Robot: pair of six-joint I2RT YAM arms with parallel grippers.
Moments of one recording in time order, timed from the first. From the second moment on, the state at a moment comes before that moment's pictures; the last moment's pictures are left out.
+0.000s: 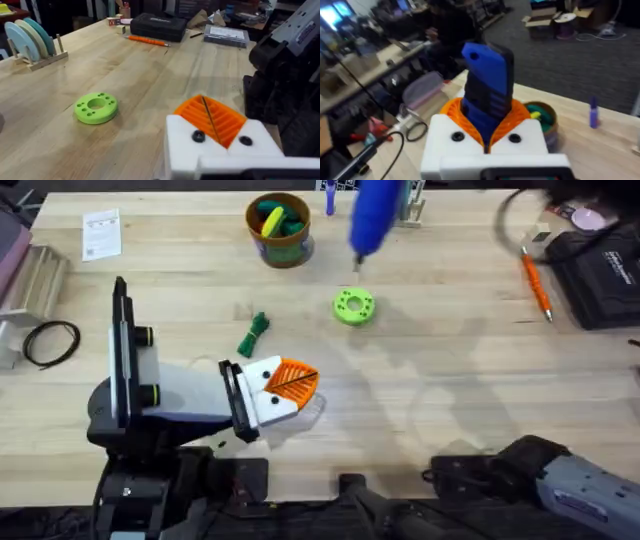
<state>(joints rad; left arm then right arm) -0.01 0.01 0.01 -0.13 1.21 0.03 0.48 1.03 1.09 -0.09 -0.29 0.28</state>
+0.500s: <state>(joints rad) -0.01 0.01 0.01 -0.13 1.21 0.03 0.49 1.21 0.73 0.95 -0.59 0.52</state>
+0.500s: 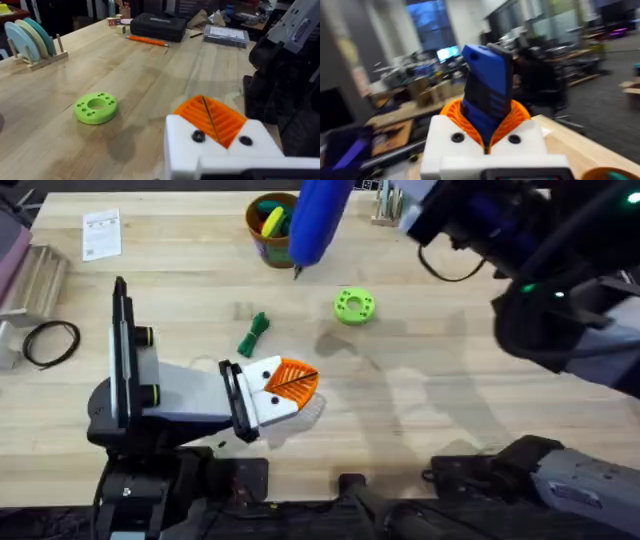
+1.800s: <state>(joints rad) -0.01 0.01 0.01 -0.13 1.21 0.03 0.70 1.29 0.72 1.07 -0.94 0.31</state>
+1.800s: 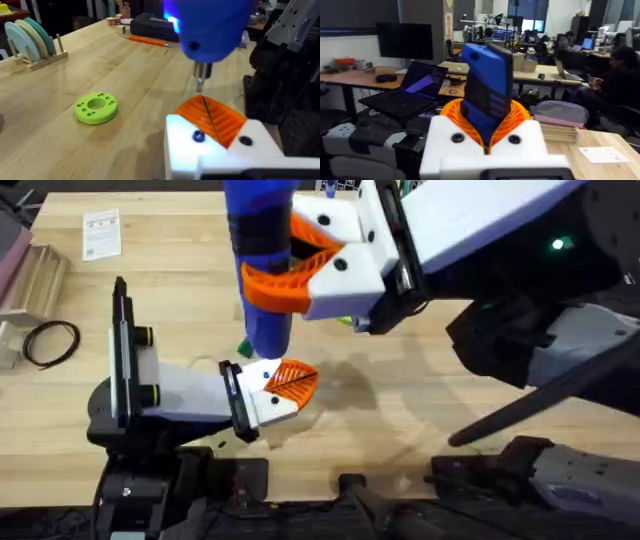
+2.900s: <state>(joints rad) -0.01 0.01 0.01 -0.13 1.21 0.03 0.73 1.38 0.72 1.12 -0.98 0.32</state>
